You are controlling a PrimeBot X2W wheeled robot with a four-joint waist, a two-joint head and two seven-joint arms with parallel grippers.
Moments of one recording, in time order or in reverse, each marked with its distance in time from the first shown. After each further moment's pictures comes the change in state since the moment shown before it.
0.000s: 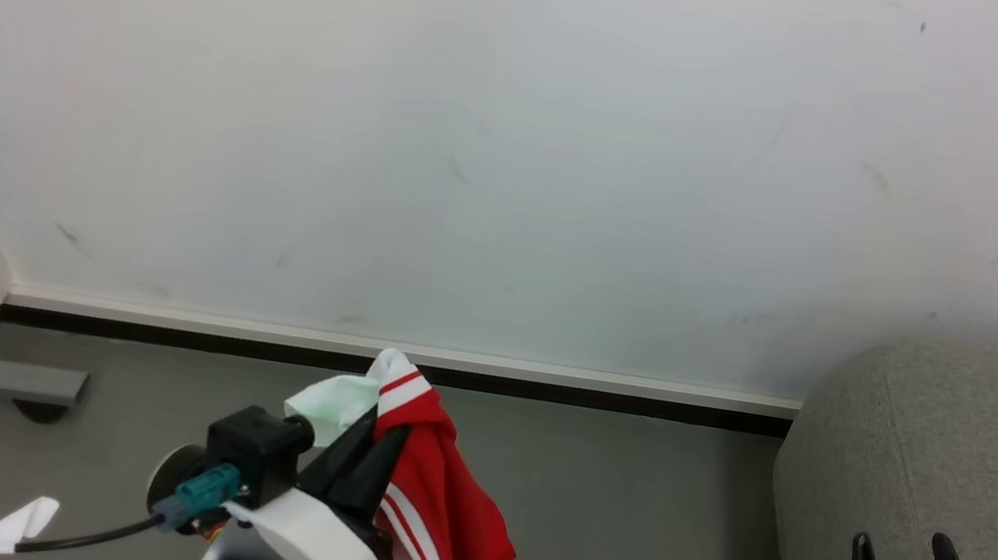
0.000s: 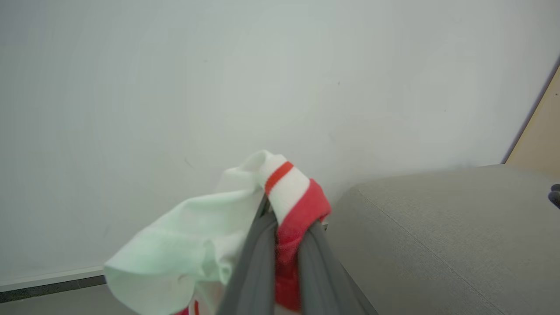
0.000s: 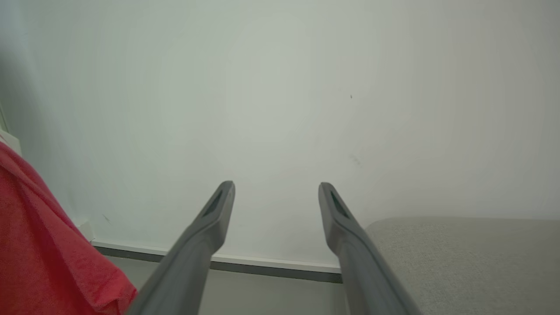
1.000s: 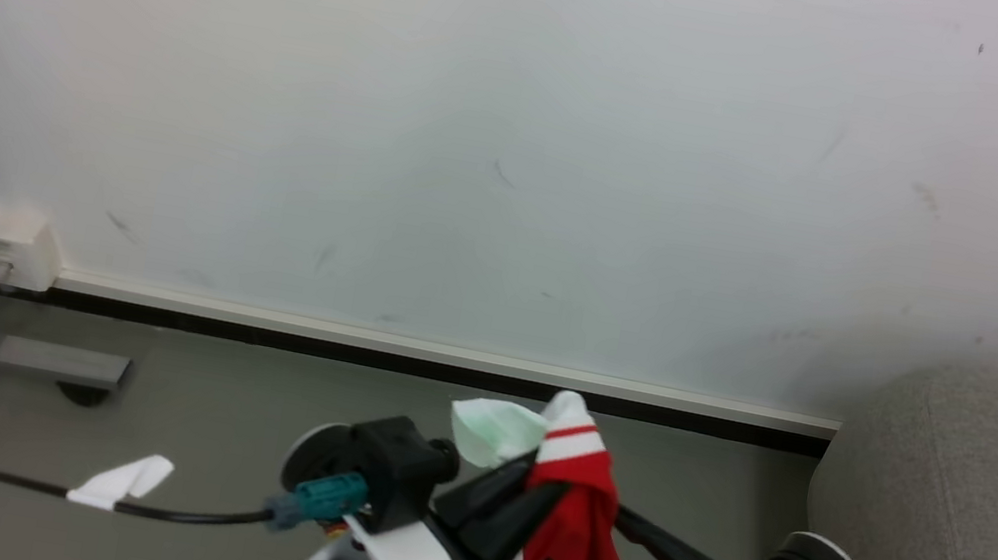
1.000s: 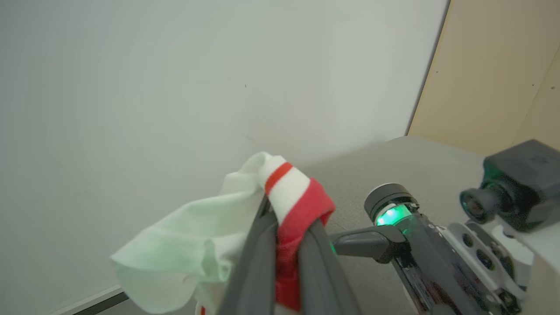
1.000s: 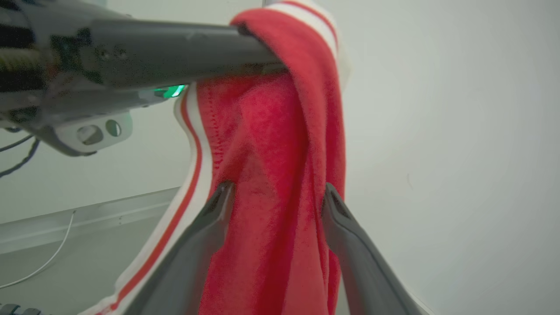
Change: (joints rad) left arm -0.058 0.016 -0.151 -0.255 -0.022 -0.088 0.202; right arm -0.498 -0.305 0.924 0.045 0.328 0.000 0.019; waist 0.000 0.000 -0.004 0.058
